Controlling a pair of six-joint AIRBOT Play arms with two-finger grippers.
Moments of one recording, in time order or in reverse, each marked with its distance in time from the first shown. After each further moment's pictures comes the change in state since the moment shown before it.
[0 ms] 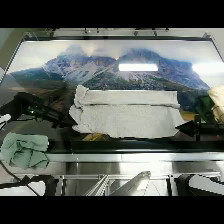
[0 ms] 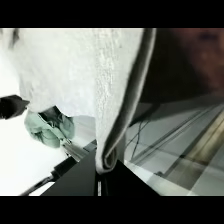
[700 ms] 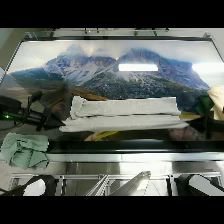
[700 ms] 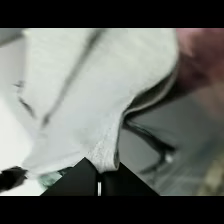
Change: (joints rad) left arm 0.147 0.198 -0.021 0.000 0.145 -0.001; right arm -0.068 0.161 0.003 0.056 -0.089 0.130
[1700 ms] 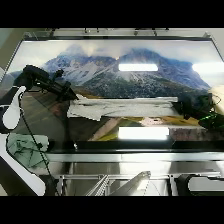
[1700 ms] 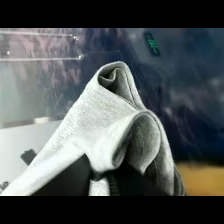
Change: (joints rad) left arm -0.200 -0.753 0.830 0.006 -0.012 -0.155; right arm 0.337 -0.347 0.004 0.600 -0.595 -0.584
